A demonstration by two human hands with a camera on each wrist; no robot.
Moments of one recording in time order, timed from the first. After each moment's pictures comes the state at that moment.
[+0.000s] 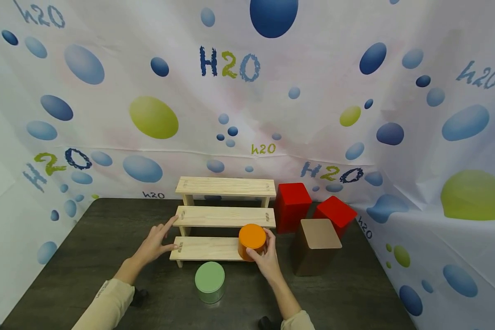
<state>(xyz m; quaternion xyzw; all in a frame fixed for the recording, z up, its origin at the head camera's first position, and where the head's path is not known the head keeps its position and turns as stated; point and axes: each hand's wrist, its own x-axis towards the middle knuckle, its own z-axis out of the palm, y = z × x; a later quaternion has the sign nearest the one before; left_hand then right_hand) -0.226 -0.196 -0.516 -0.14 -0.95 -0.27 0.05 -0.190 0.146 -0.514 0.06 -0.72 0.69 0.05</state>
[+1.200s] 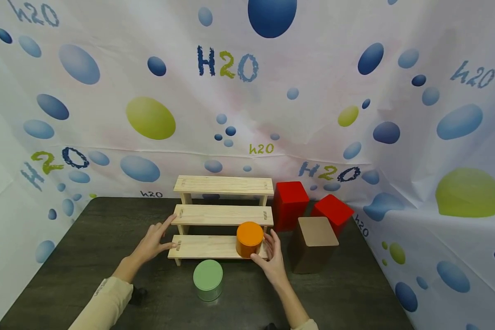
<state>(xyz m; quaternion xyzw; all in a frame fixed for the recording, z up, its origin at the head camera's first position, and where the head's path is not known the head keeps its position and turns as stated) -0.224 -0.196 -0.511 -0.13 -0.95 -0.26 0.04 -0.173 0.166 -0.507 0.08 -0.71 0.69 0.04</state>
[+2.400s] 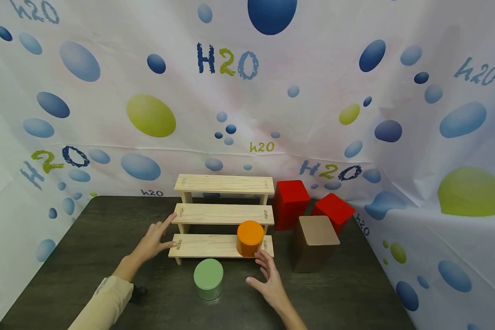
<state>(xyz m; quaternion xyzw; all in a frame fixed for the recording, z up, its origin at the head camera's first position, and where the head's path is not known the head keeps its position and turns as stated) -0.225 -0.196 -0.511 -0.14 -0.96 -0.26 0.04 -0.134 0.163 -0.521 0.08 -0.75 0.66 -0.01</state>
